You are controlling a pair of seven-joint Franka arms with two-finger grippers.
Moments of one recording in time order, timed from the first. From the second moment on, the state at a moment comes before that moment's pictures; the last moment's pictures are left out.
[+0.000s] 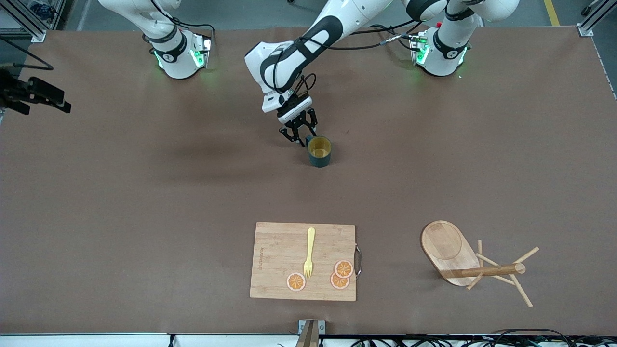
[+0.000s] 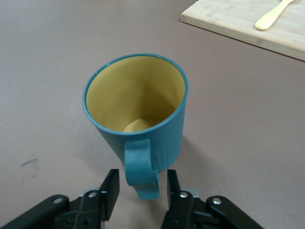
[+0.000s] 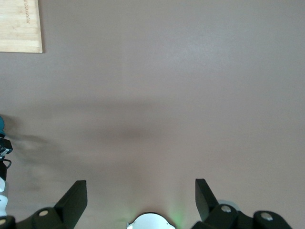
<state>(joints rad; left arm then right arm) -0.99 0.85 -0.31 -1.49 0.95 1.79 -2.32 -0.01 -0.09 -0.07 -1.60 0.04 1.41 -0.08</state>
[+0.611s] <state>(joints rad) -0.98 0.85 -0.30 -1.49 0.95 1.79 -2.32 0.01 -0.14 -0.06 -1.64 0.00 1.44 -0.08</state>
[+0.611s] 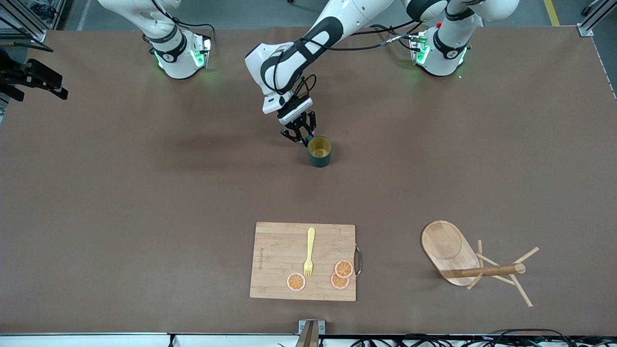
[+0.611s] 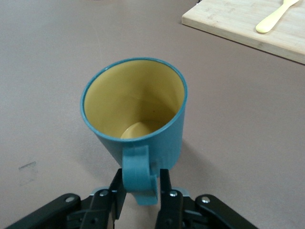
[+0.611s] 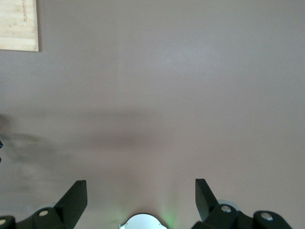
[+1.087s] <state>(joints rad) -0.98 0.85 -0.30 -1.47 0.95 1.79 -2.31 -0.01 -0.14 -0.08 -1.64 0.01 1.45 -0.07</state>
